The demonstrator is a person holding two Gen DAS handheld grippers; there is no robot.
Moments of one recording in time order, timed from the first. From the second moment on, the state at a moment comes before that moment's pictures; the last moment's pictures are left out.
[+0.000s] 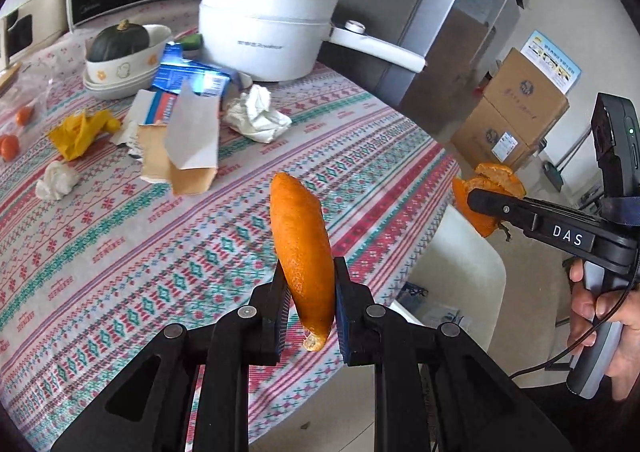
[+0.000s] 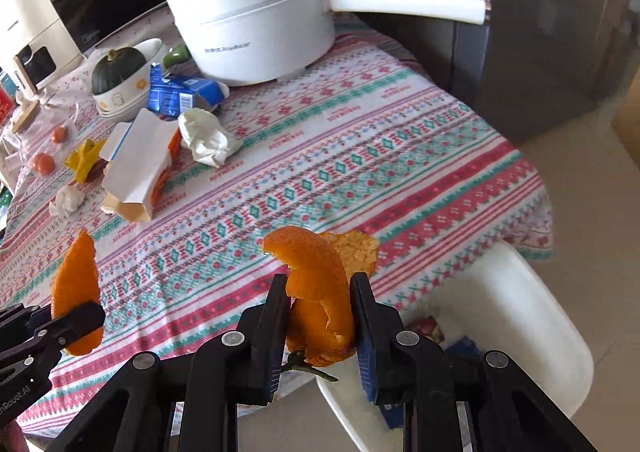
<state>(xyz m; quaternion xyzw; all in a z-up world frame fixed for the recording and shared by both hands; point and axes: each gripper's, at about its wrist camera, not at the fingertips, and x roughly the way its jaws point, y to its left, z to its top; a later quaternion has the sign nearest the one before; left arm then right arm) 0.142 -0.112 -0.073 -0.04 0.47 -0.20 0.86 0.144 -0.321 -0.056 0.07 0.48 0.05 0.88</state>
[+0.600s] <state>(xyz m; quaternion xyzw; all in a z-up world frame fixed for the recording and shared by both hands) 0.115 -0.251 -0.110 0.05 0.49 -0.31 0.81 0.104 -0.408 -0.075 0.07 0.50 -0.01 0.86</state>
